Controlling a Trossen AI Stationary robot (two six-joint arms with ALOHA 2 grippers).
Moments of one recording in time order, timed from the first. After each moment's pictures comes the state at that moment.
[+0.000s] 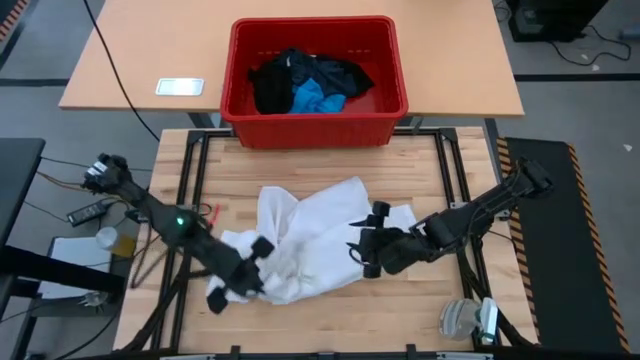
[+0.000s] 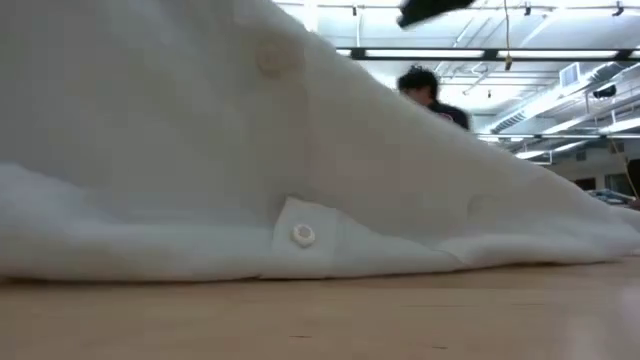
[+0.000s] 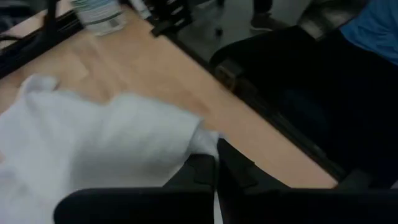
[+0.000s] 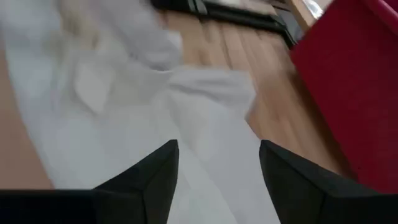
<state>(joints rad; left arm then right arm) -0.61 1.28 1.18 -0.57 -0.02 0.17 0.45 1.48 1.21 -0.52 0.65 0.23</state>
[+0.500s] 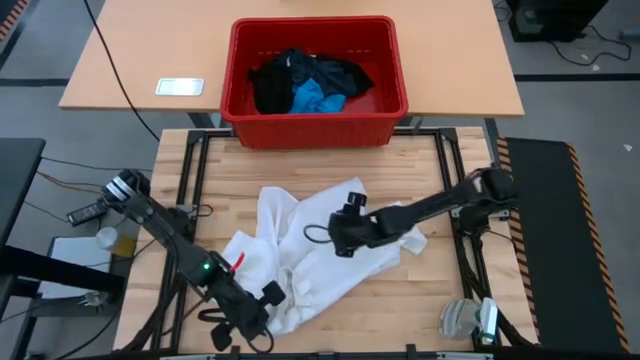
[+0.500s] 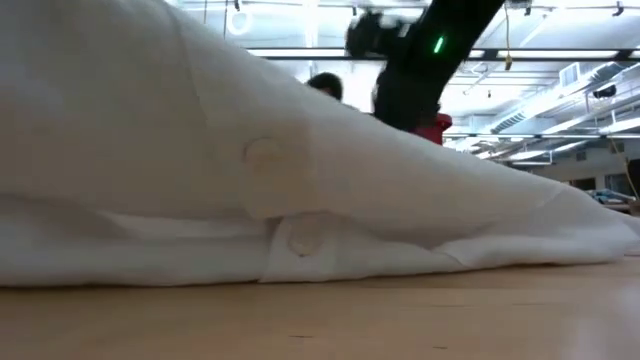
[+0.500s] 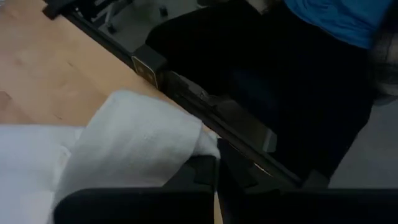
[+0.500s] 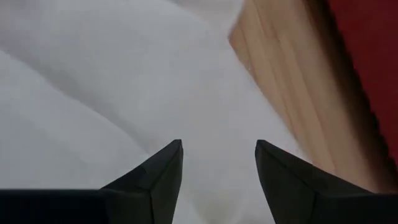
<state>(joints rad) -0.73 1.54 1.18 -0.41 0.08 0.12 0.22 1.80 1.21 -0.52 0.57 0.24</state>
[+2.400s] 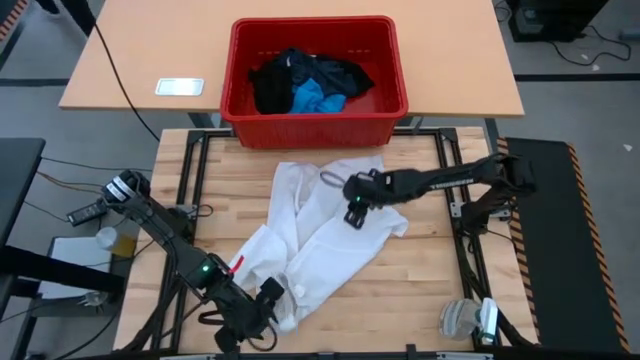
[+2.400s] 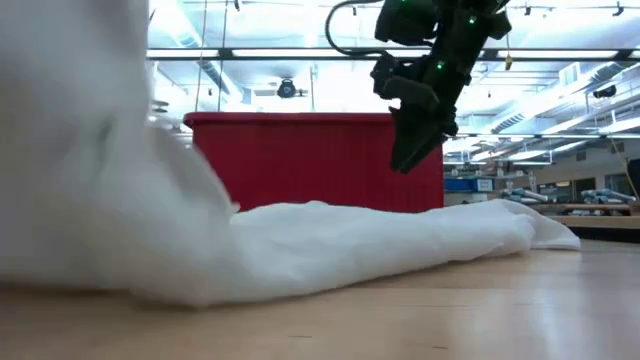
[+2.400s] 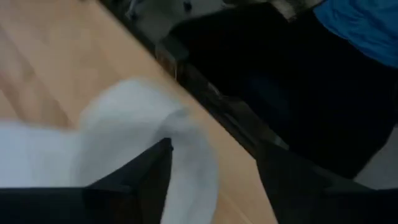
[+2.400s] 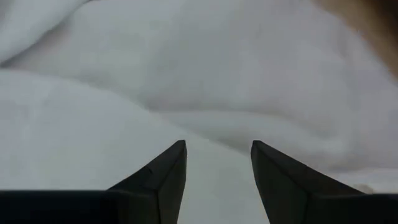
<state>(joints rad) -0.73 1.55 1.18 -0.43 -0.01 -0.03 -0.05 1.61 1.08 -0.58 0.22 0.42</state>
